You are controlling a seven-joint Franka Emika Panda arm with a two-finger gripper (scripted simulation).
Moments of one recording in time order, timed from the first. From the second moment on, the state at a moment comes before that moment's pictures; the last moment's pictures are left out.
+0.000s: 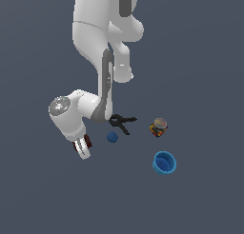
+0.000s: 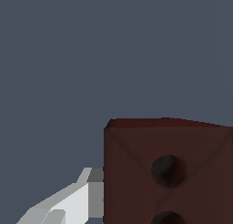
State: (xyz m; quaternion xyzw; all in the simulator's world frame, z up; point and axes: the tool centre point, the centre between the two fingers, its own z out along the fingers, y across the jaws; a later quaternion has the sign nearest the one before) arm 0.041 -0.197 0.028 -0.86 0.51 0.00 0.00
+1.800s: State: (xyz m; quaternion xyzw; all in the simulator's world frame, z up) arm 0.096 -0.047 0.316 -0.86 0.51 0.00 0.00
